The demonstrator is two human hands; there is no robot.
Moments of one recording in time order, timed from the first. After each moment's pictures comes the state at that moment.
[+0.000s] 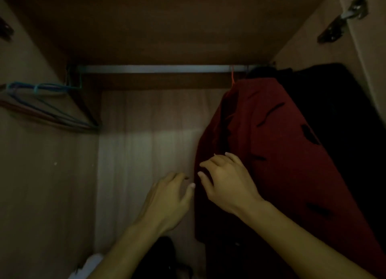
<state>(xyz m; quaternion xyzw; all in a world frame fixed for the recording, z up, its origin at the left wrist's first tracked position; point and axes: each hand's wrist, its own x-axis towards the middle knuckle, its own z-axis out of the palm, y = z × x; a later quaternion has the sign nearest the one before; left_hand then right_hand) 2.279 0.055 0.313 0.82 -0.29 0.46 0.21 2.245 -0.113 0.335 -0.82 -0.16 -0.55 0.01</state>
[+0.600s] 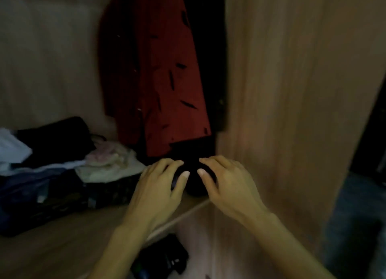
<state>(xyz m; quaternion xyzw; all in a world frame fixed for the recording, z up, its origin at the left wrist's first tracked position) 2.001 0.026 0.079 0.81 -0.46 0.21 0.30 1.887 -0.118 0.086 -0.92 0.10 -0.38 0.07</state>
